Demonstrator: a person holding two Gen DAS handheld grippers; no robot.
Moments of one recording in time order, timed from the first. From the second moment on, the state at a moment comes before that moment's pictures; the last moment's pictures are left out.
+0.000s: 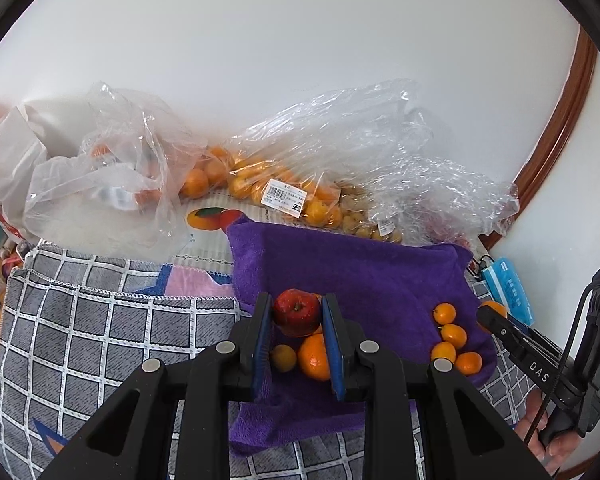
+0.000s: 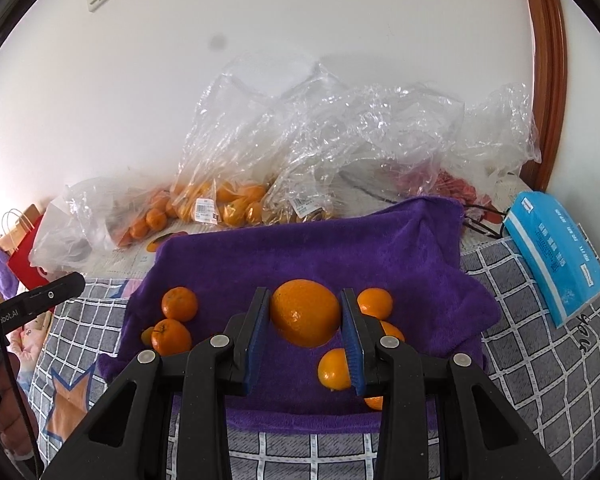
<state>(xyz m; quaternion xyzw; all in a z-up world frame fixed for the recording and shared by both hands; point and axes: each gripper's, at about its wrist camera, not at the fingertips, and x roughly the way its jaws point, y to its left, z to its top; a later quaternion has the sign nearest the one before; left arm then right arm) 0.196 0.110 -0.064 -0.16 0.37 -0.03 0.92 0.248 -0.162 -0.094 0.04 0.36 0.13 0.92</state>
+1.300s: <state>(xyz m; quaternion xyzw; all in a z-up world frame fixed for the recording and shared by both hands) 0.244 0.082 -0.125 -0.11 0.45 -0.04 0.88 0.281 -0.143 -0.164 -0.02 0.40 0.11 0.91</state>
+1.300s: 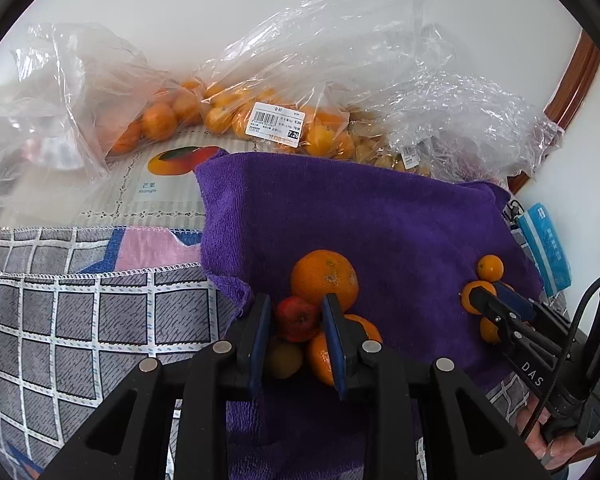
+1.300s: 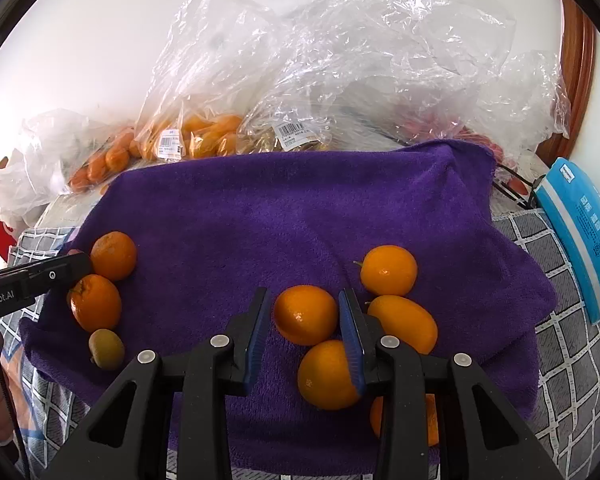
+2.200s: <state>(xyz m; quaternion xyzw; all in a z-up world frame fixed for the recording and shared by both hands) 0.049 0.040 -0.032 -0.07 0.33 -0.02 0.94 0.105 -0.178 -0.068 -0.01 0.36 0.06 0.93</state>
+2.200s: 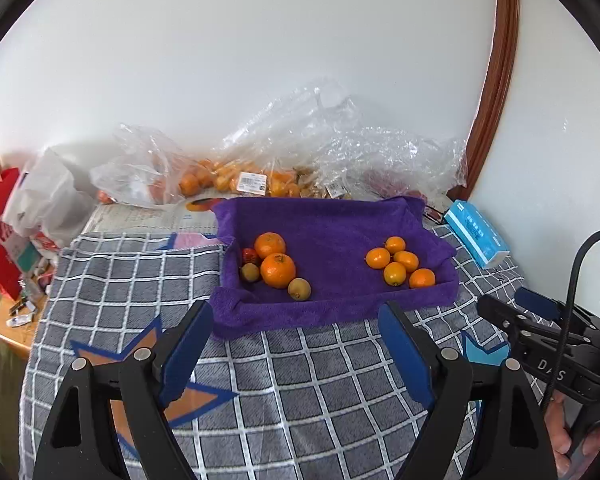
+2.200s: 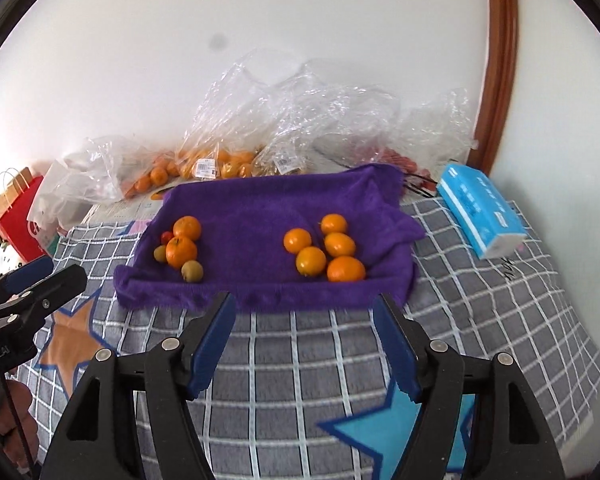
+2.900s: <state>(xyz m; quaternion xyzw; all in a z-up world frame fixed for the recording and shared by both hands) -0.019 0.015 -0.011 -0.04 0.28 0.00 0.96 0.013 -0.216 -0.039 -0.01 0.31 0.04 0.95</state>
